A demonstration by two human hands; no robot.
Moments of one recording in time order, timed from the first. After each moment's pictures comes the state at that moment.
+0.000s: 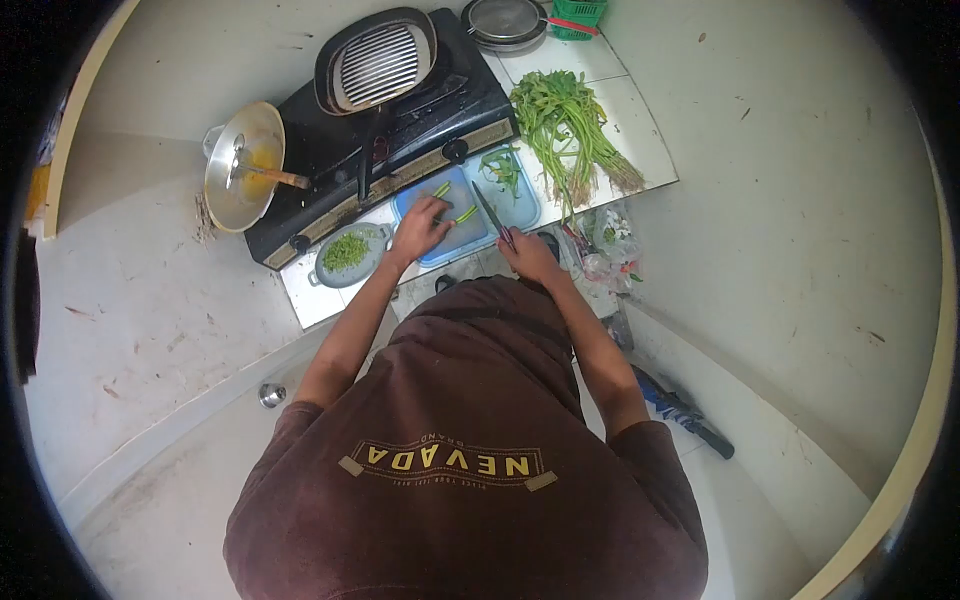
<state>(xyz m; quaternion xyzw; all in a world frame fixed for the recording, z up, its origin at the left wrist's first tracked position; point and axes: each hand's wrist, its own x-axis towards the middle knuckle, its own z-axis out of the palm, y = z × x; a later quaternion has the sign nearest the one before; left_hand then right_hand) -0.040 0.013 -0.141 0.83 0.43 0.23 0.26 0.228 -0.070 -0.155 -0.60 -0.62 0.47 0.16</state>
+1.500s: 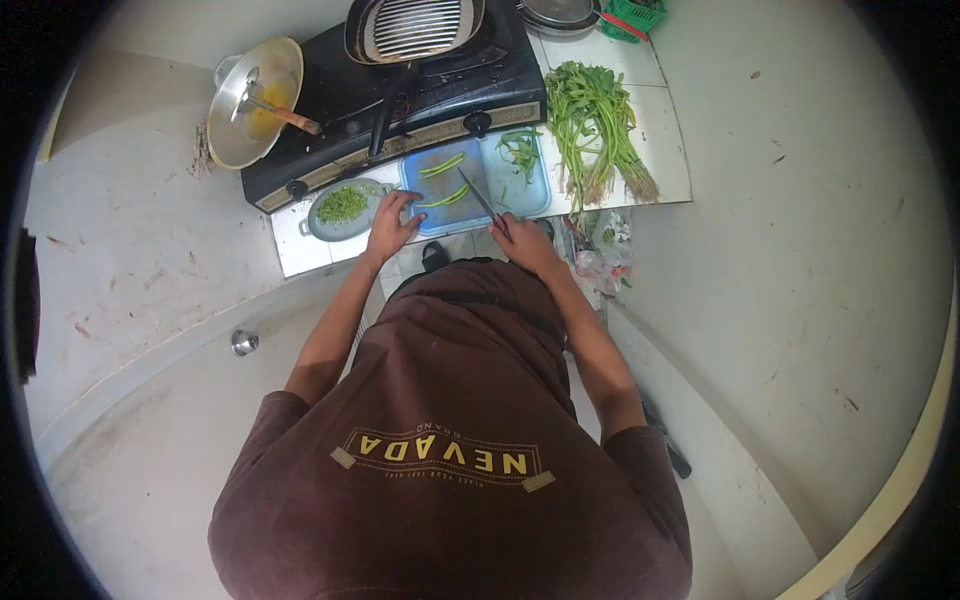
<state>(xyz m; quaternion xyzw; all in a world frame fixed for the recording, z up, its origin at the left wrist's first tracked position) -0.094 -0.048 -0.147 0.71 0.59 0.24 0.30 0.222 -0.066 -0.152 -0.54 -0.74 0.38 0.14</state>
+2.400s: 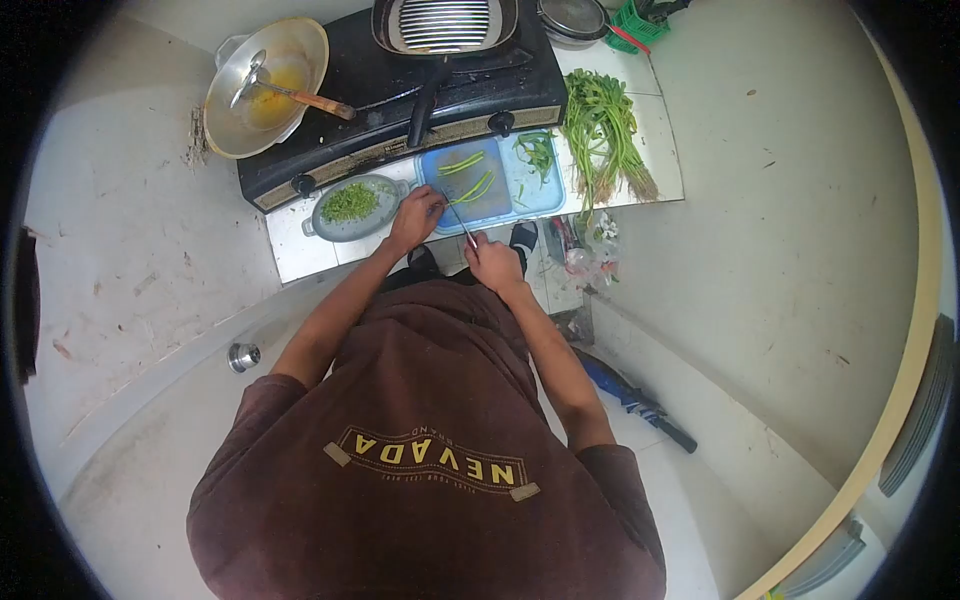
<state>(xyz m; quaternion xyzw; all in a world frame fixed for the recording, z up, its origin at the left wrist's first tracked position) -0.108 -0.034 -0.178 0.74 0.51 0.28 0.33 0.104 -0.114 -0.156 -0.62 -0.71 0.31 0.04</state>
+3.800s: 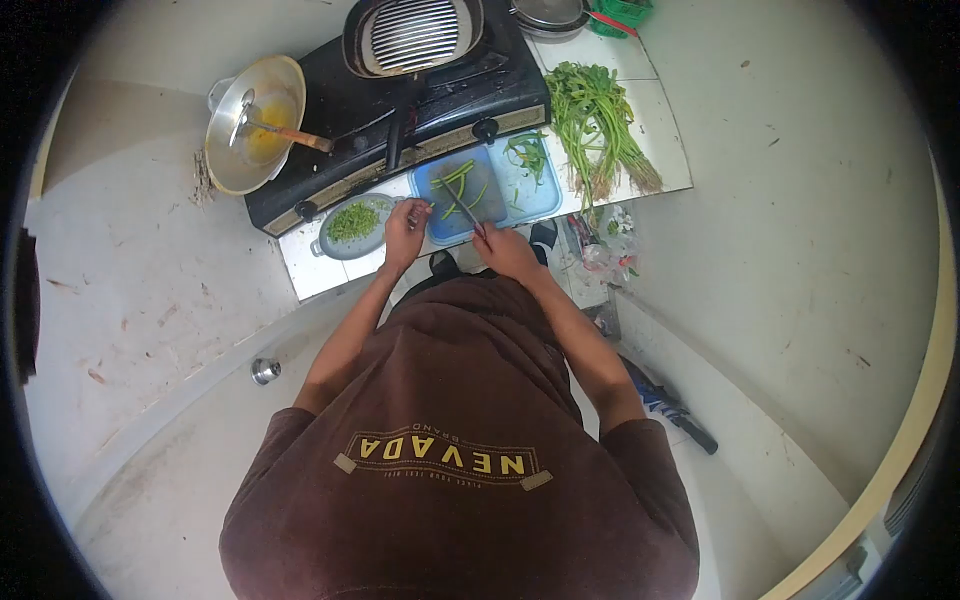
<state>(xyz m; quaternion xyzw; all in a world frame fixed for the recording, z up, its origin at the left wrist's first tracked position) -0.093 -0.038 -0.142 0.63 0.61 0.34 0.33 0.145 -0.073 -0.140 -0.56 -0.71 0.40 0.13</state>
